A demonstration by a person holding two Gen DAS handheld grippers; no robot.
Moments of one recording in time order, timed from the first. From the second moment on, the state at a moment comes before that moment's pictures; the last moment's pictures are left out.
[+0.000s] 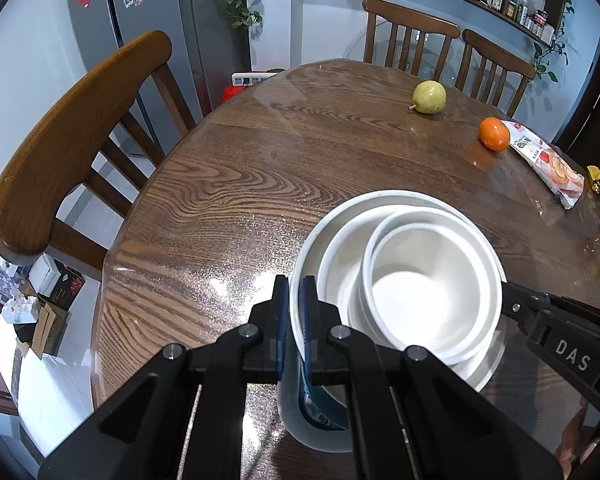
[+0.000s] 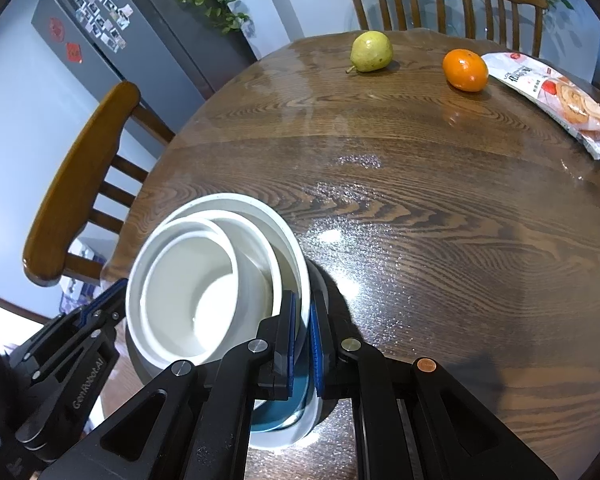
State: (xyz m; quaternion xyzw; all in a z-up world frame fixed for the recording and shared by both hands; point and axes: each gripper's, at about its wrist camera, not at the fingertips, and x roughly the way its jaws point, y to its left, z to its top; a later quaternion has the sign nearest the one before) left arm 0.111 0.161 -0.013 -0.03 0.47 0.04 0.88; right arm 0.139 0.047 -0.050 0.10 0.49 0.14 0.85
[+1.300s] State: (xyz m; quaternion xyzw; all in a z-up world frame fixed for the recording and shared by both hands) left arm 0.049 0.159 0.023 -0.02 0.42 0.02 0.91; right arm 0.071 0.048 -0.021 0.02 0.44 0.19 0.88
